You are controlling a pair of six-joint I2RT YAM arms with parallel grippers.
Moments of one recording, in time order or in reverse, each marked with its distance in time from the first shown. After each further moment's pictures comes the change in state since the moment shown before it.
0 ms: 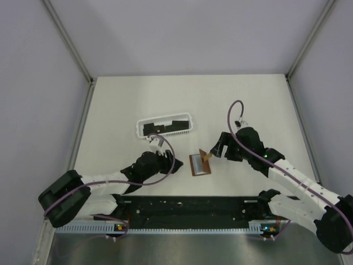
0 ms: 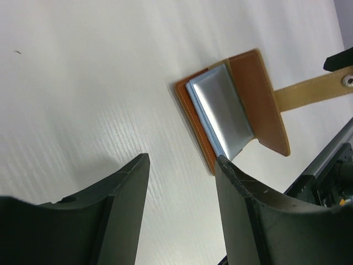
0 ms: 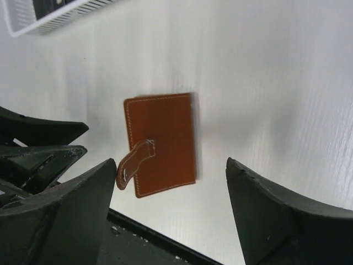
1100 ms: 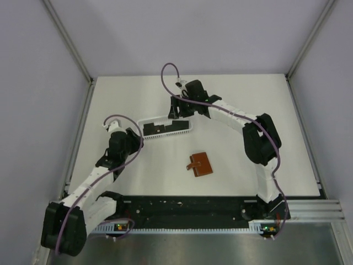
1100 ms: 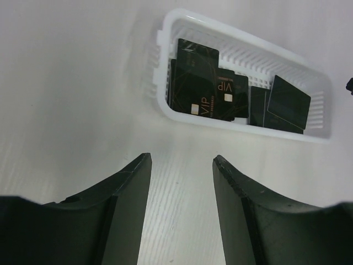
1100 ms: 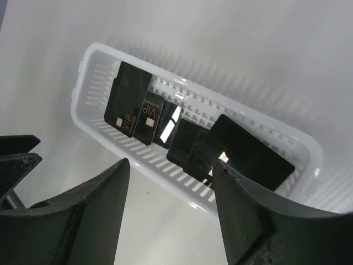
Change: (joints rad) left arm 0.553 -0.306 0.184 -0.581 -0.158 0.074; right arm 0.064 1.064 1.031 0.096 -0.239 -0.382
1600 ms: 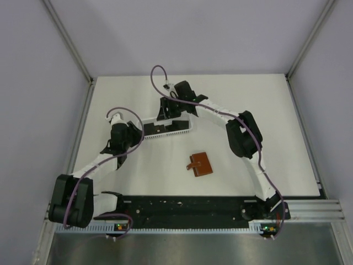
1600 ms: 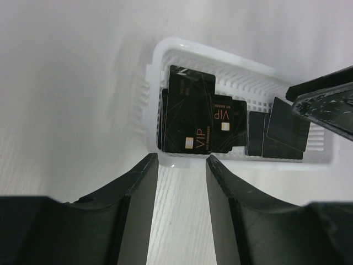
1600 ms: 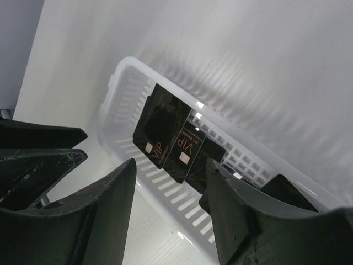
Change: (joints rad) left arm 0.106 0.281 0.058 0.202 0.114 0.017; right arm 0.043 0.266 0.268 -0.003 -0.170 0.037
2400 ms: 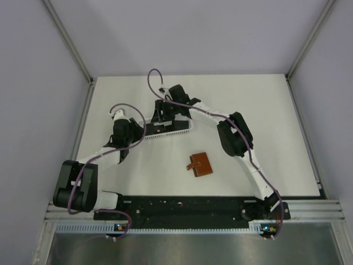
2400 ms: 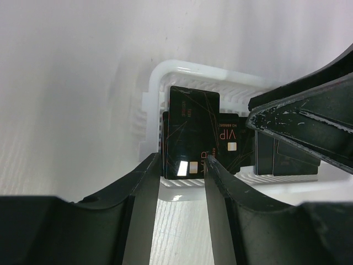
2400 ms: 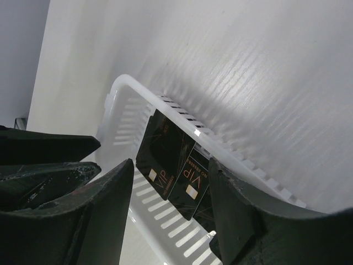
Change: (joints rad) left arm 0.012 0.159 0.064 0.099 0.004 0.063; right arm 0.024 0.165 0.138 0.039 -0.055 0.100
